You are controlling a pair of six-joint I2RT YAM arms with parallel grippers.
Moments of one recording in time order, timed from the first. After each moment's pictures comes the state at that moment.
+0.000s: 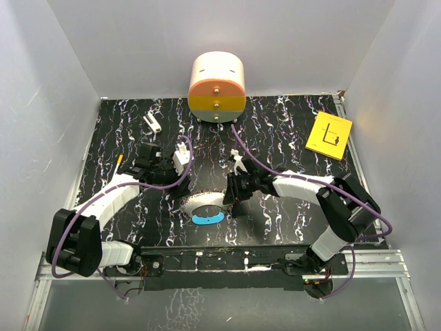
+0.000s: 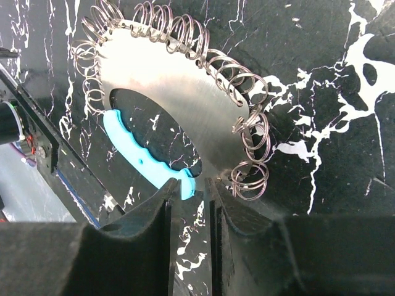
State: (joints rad) left arm -0.32 1.29 0.76 -0.38 0.62 0.55; right arm 0.65 1.60 0.80 -0.08 -0.49 0.48
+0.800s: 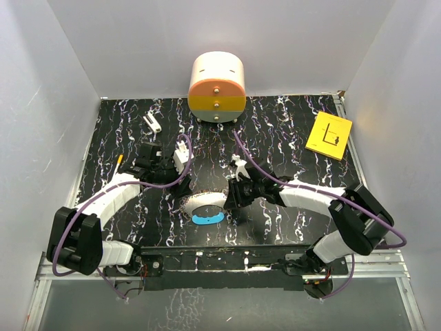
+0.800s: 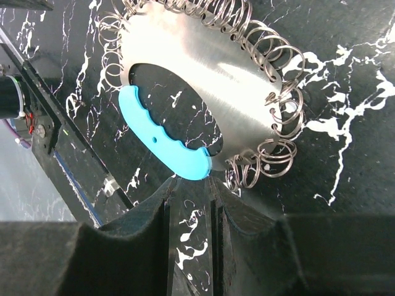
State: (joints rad) left arm -0.32 1.30 0.76 -0.36 0.64 0.52; right arm 0.68 1.46 0.69 -0.02 -0.47 0.43
